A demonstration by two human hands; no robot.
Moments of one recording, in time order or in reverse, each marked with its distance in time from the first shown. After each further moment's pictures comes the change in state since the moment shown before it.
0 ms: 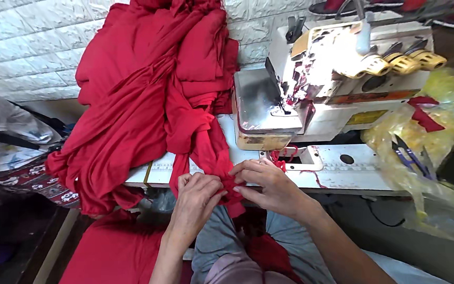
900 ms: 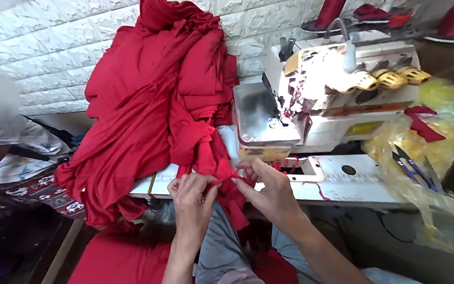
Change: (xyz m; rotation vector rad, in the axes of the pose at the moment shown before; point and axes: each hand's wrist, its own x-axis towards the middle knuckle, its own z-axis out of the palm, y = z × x) left_hand 0.022 0.012 -0.001 0.026 0.288 -0.228; right_hand 0.019 -0.023 0.015 -0.077 0.414 0.190
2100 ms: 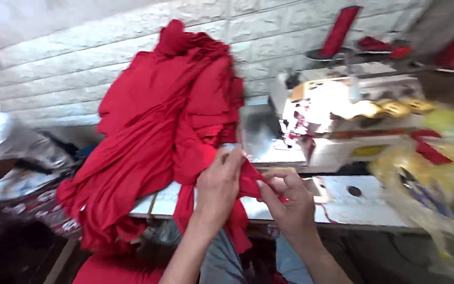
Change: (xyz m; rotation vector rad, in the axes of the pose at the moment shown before) left_hand 0.078 0.024 0.037 0.043 -0.040 0.154; right_hand 0.011 0.010 -0.013 0.191 0.212 0.076
